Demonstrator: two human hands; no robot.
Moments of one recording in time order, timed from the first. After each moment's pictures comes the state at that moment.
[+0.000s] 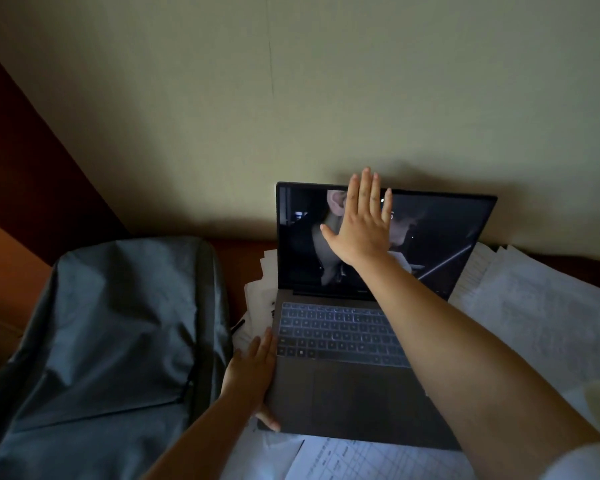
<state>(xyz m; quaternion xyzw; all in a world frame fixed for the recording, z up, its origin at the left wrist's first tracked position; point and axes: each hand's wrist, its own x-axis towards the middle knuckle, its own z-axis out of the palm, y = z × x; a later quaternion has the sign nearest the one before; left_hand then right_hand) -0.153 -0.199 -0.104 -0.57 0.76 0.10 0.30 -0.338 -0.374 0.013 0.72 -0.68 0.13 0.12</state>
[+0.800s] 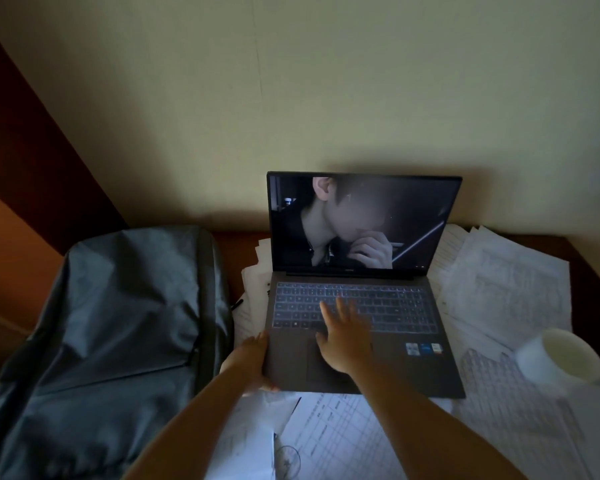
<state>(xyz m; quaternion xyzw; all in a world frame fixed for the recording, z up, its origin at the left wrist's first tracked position) -0.149 -0.165 -0.095 -0.66 0.68 0.30 0.10 -0.349 -0.195 -0.095 0.74 -0.64 -0.05 -0.18</state>
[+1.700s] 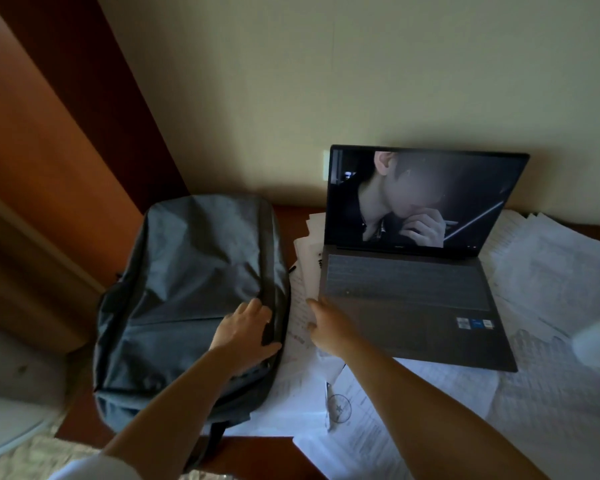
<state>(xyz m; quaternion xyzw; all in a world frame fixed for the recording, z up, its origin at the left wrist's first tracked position) -0.059 -0.099 -0.057 -0.67 0.73 0.10 0.04 -0.243 -0.150 -0.087 0.76 -0.56 0.00 -0.32</state>
